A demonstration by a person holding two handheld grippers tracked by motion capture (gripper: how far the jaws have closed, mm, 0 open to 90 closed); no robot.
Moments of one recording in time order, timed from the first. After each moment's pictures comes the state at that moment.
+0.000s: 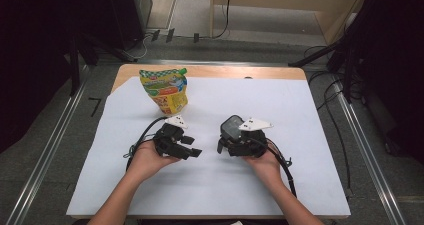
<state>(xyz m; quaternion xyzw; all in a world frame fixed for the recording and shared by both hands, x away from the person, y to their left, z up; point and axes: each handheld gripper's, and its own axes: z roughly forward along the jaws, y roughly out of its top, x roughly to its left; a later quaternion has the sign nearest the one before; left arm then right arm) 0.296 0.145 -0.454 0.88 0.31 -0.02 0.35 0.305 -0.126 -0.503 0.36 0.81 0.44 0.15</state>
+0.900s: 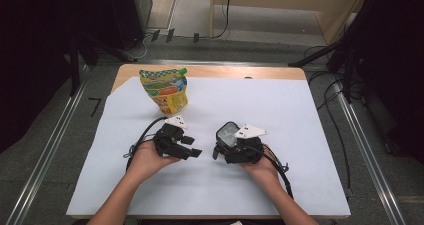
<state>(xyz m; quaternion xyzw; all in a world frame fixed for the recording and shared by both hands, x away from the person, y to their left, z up) 0.295 0.144 -0.454 0.89 0.30 -0.02 0.35 0.291 -0.119 -0.510 0.34 0.82 0.44 0.15</state>
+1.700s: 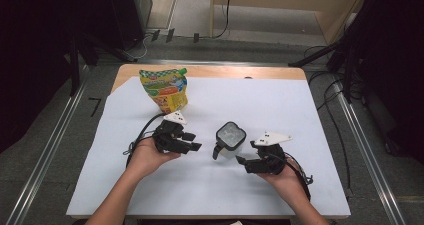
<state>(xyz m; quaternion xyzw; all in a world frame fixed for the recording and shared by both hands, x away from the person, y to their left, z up) 0.302 0.141 -0.447 0.88 0.31 -0.01 0.36 0.258 -0.171 -0.484 0.37 0.83 0.41 0.11</state>
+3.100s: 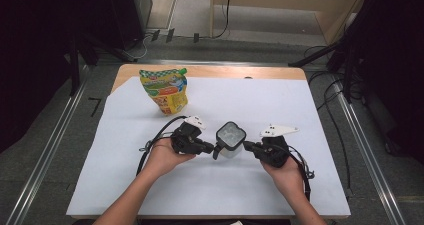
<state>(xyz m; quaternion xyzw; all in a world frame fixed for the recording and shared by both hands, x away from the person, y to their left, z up) 0.305 0.102 -0.460 0.90 0.27 -0.05 0.35 0.270 -0.177 -0.472 0.38 0.81 0.43 0.08</state>
